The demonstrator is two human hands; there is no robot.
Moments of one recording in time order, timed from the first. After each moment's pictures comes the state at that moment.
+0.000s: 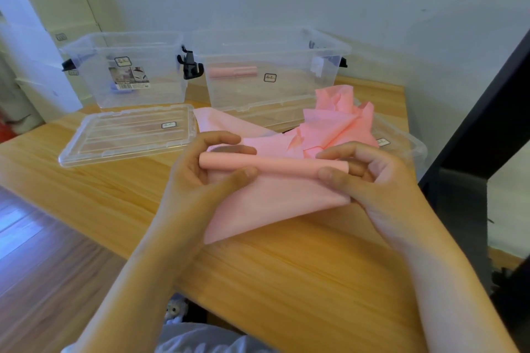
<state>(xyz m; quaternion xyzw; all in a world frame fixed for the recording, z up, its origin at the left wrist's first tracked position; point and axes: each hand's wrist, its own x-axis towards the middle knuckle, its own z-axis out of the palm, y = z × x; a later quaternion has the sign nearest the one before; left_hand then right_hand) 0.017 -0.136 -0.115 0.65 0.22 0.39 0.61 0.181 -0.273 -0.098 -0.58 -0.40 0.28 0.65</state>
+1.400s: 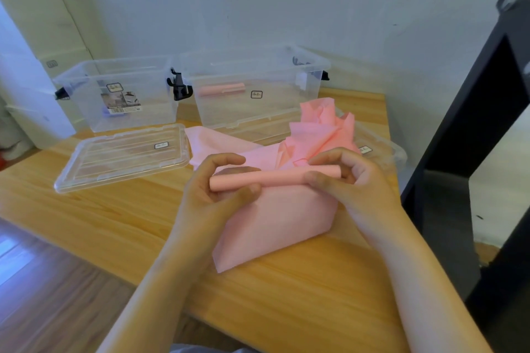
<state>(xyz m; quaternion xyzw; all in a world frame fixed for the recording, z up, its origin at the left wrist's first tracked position) 0.029 -0.143 -0.119 0.63 0.23 0.36 0.64 0.192 -0.267 -0.108 -0.61 -0.39 0.21 0.66</state>
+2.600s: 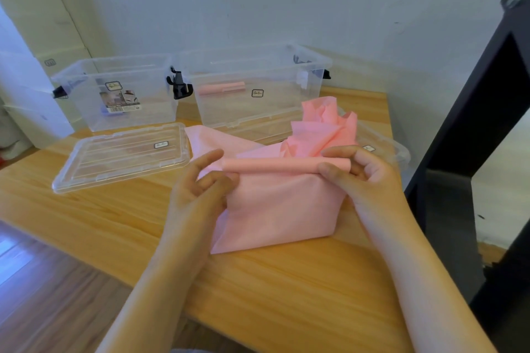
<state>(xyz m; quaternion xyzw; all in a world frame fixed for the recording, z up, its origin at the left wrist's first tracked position) 0.030 -0.132 -0.127 0.54 0.26 0.41 0.69 0.196 -0.264 -0.115 -0.60 -0.34 0.17 0.70</state>
